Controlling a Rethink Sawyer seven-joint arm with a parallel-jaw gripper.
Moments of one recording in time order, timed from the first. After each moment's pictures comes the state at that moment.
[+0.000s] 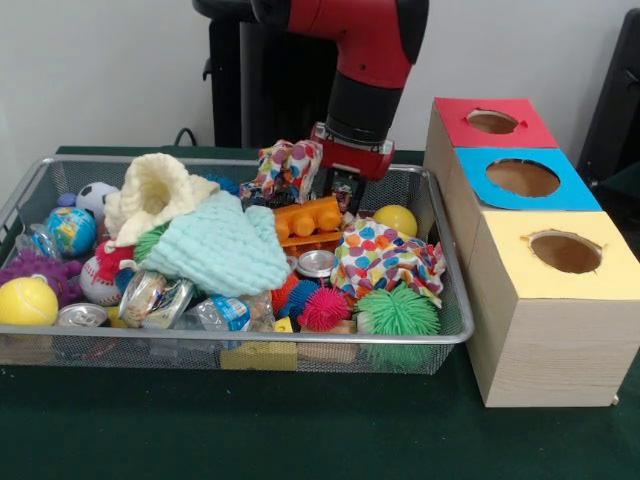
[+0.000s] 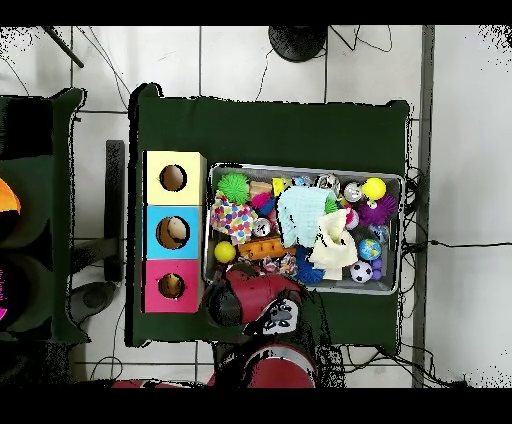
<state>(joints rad) -0.02 -0.43 -0.20 1.87 -0.29 0.00 2.11</state>
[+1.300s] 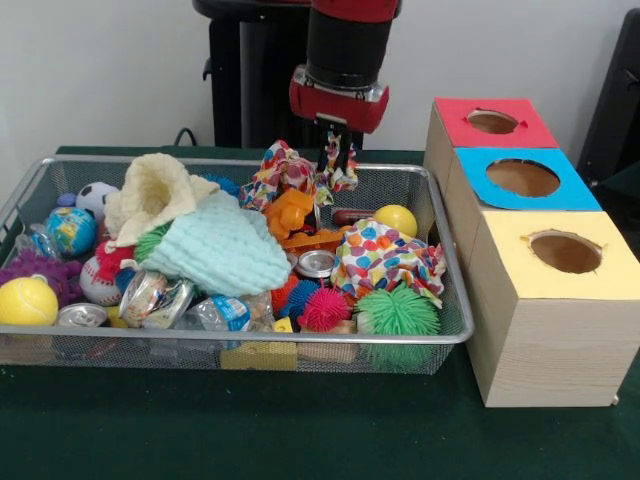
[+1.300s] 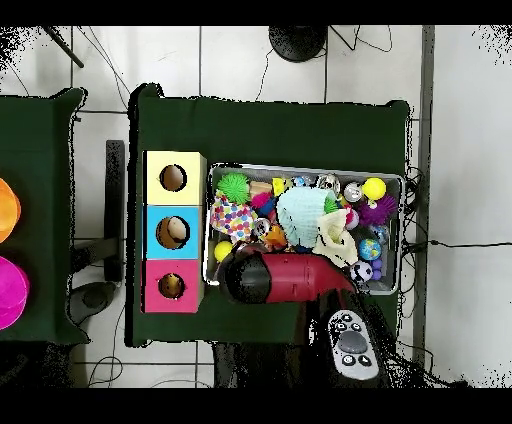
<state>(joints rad) -0.26 -0.73 0.03 1.89 -0.27 0.40 2.11</state>
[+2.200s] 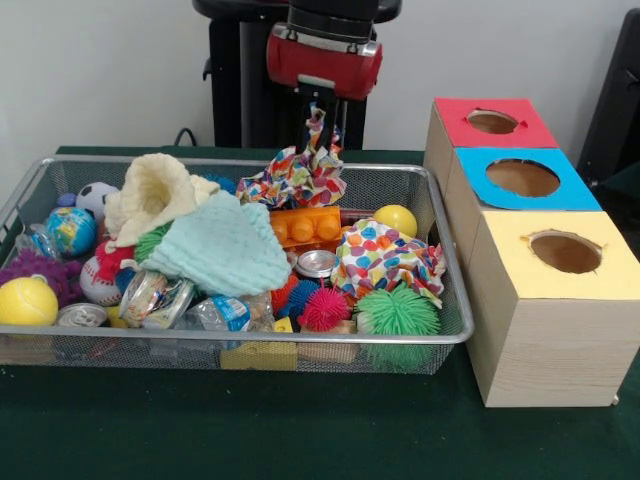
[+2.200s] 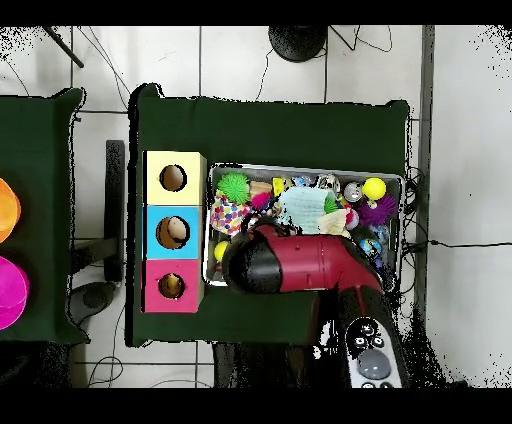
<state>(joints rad) -0.30 -0.84 0.07 1.80 -0.38 0.40 2.11</state>
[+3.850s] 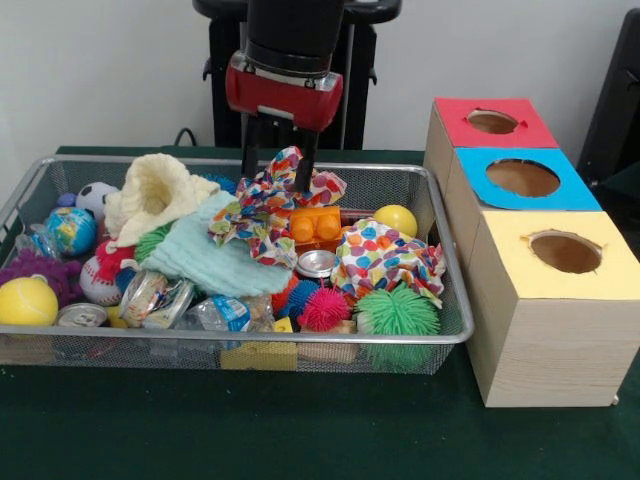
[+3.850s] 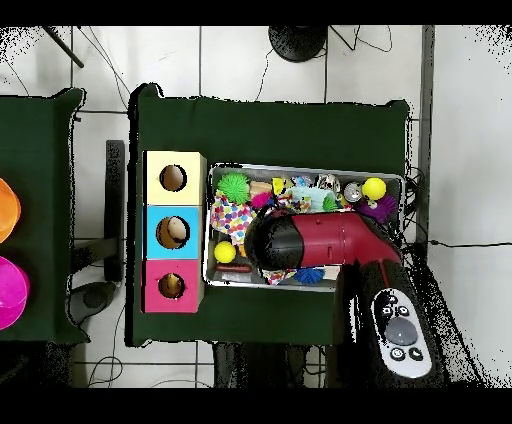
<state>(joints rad) -0.39 -0.78 0.16 1.70 -0.44 0.56 2.11</state>
